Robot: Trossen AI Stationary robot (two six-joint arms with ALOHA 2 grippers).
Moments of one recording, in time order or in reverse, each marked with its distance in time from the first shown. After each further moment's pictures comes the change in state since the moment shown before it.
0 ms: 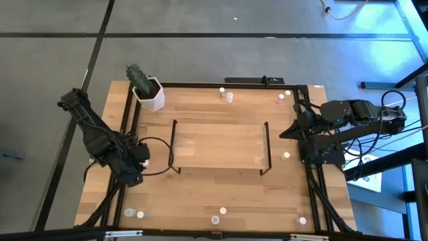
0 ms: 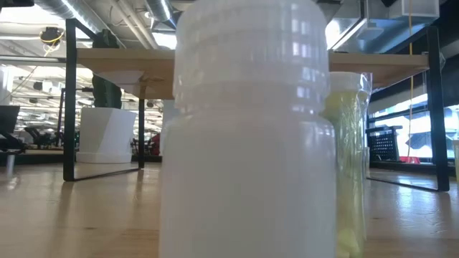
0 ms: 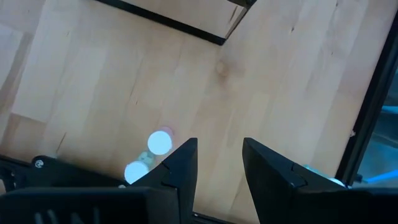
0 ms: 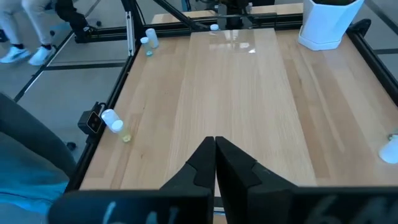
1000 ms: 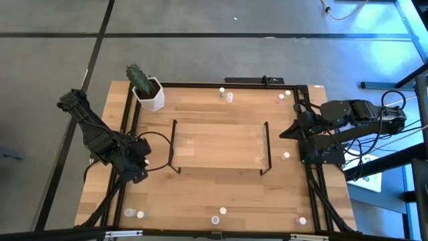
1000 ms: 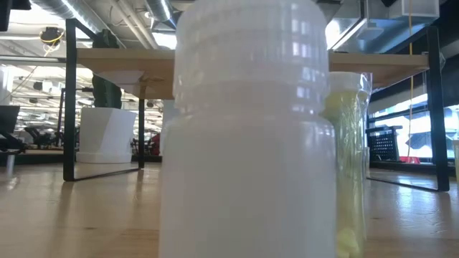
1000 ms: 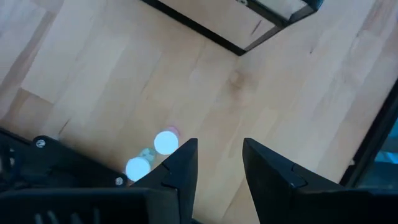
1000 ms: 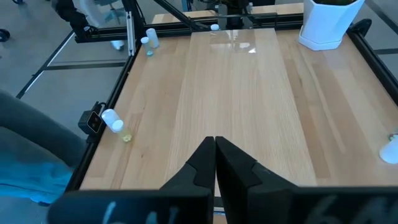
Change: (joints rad) left arm 0.042 0.000 0.000 -0.030 -0.015 -0.126; right arm 0.000 0.000 0.000 0.000 -0.002 0.000
